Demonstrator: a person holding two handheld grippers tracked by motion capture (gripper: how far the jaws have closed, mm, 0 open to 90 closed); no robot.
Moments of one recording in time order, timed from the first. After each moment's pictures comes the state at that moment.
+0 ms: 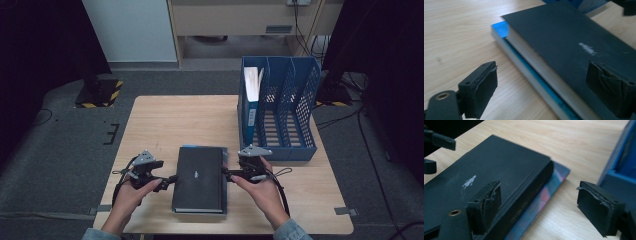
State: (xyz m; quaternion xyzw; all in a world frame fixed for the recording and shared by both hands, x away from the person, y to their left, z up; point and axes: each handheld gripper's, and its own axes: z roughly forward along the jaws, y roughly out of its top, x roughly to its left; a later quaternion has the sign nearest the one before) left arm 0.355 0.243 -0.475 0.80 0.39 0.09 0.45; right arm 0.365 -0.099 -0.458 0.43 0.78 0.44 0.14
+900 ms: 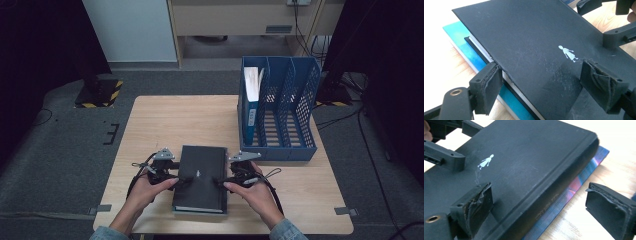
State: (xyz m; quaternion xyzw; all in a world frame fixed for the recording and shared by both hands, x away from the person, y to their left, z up) left arm 0.376 0.201 -0.479 0.83 0.37 0.03 0.42; right arm 0.368 -0.082 -0.486 0.41 0.80 0.42 0.06
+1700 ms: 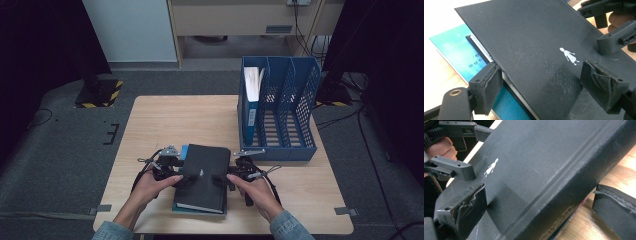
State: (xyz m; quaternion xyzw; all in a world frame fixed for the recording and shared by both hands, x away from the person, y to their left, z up) left arm 0.387 0.192 -0.480 0.84 0.35 0.02 0.42; right arm 0.393 -0.092 -0.516 0.45 0.76 0.46 -0.09
